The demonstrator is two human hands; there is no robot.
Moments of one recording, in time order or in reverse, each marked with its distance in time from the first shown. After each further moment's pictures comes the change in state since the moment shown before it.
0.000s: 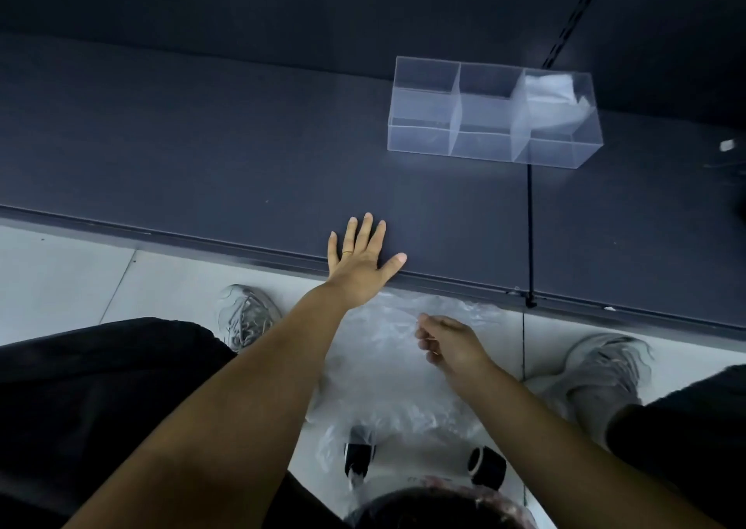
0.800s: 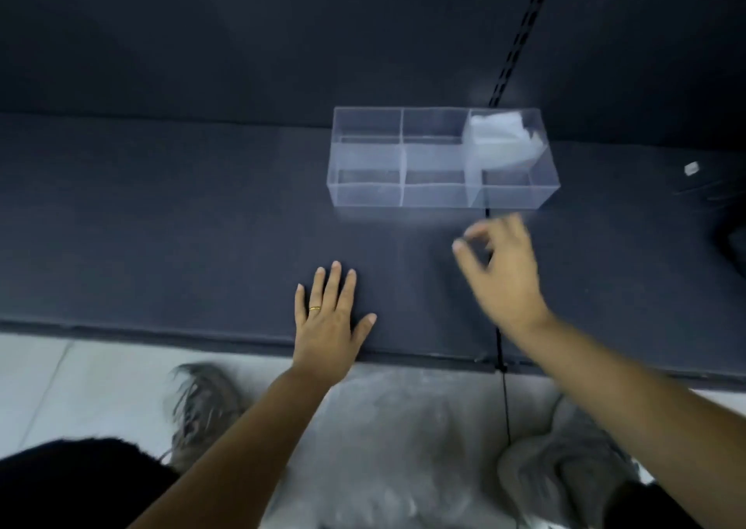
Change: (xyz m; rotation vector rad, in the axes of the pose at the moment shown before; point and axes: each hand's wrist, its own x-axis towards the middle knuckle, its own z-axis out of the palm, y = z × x) left_hand 0.022 0.037 0.007 0.225 0.273 0.038; right_hand 0.052 -0.168 -0.087 -0.720 0.445 -1.183
